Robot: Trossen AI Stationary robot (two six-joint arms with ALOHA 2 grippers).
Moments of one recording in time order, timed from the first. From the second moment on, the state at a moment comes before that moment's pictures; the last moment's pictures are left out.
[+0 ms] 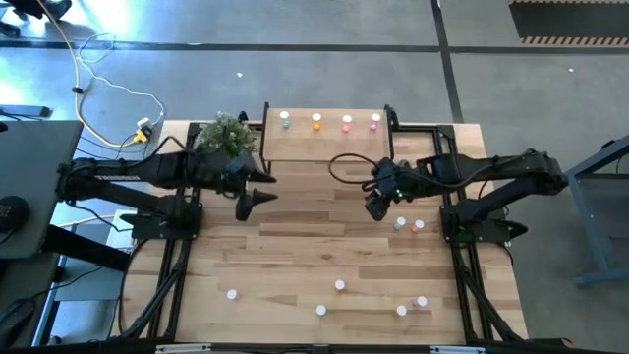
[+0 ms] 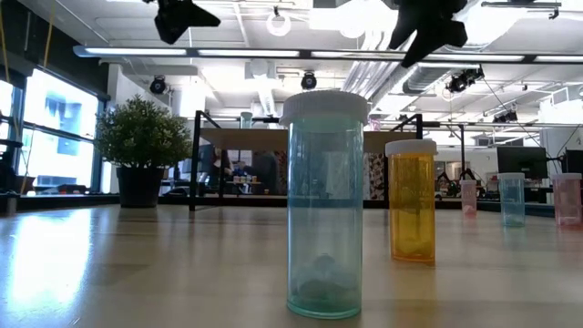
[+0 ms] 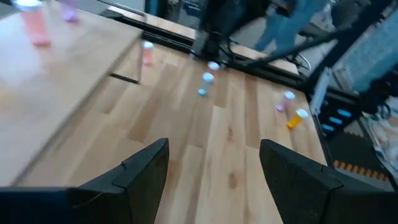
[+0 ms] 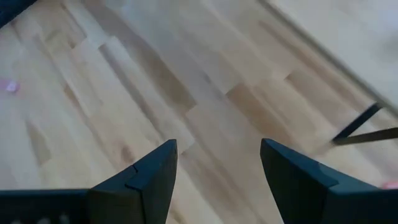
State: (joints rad) left arm 0.14 0.96 0.91 -0.40 0.00 -0.29; right arm 0.08 1.28 1.26 -0.96 0.28 0.71
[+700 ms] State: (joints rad) left arm -0.31 1.26 0.91 -0.11 -0.22 -0.31; right arm 0.05 1.25 1.26 -0.90 0.29 0.70
